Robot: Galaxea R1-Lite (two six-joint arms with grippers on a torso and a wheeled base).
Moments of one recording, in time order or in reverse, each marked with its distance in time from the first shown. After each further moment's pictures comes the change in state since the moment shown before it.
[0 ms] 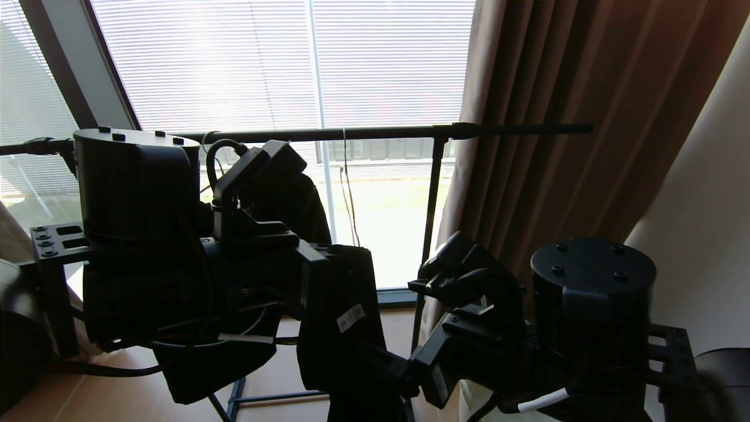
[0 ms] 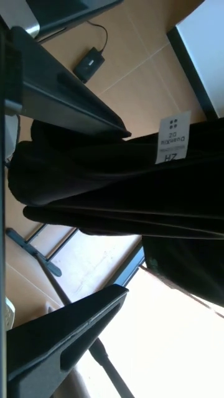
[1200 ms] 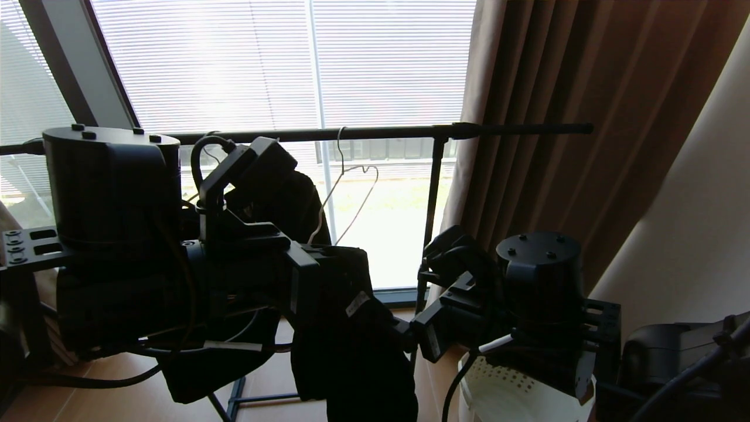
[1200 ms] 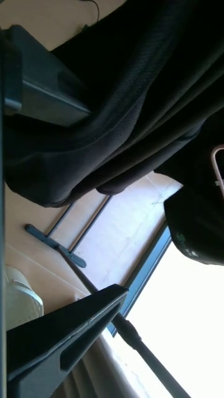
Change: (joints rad) left arm -0.001 -0.036 0.022 0.002 -0.001 0.019; right arm -0.138 0.125 -0.018 -0.066 0.006 0.038
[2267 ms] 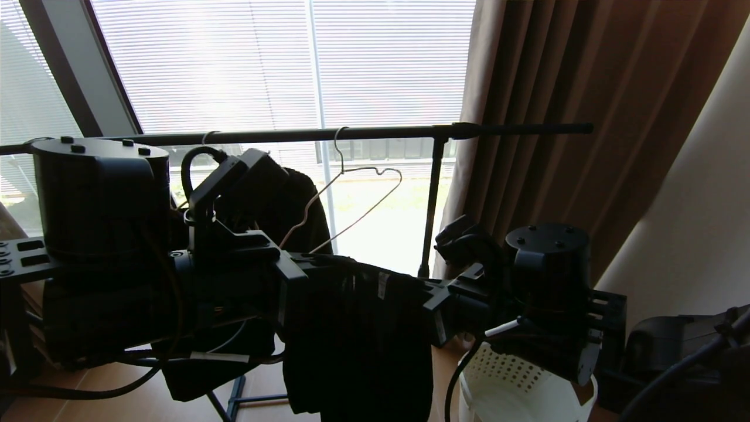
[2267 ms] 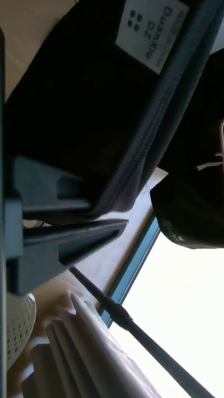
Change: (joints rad) left arm 0.015 -0.022 0.038 0.007 -0.007 0.026; right arm -0.044 -0.007 -0.005 -0.009 -0.005 0.011
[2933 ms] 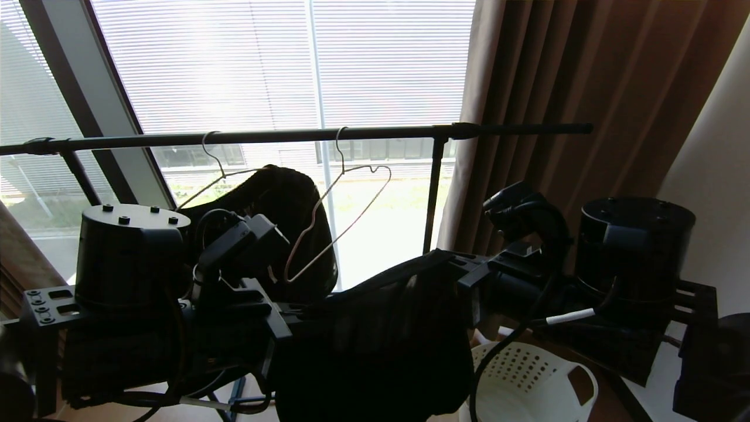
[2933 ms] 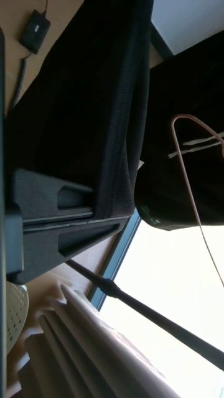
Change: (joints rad) left arm 0.058 0.017 0.160 -0.008 -0.056 0.092; right arm 0.000 -0.160 0.037 0.011 -0.062 0.007
